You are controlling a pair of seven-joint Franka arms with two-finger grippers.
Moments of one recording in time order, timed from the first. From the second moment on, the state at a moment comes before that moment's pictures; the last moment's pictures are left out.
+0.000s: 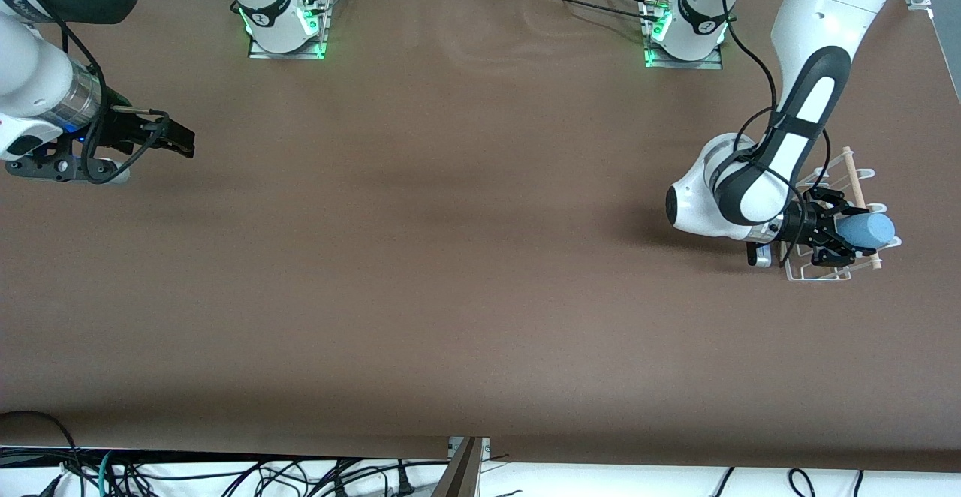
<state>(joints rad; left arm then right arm) 0.08 0.55 -0.30 -1.97 1.57 1.43 0.58 0.08 0.04 0.02 -1.70 -0.04 1.62 0.14</state>
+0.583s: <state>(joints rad) 0.10 0.55 -0.30 -1.99 1.58 1.45 0.52 0.08 0.04 0.02 -1.70 -0.04 1.62 0.14</state>
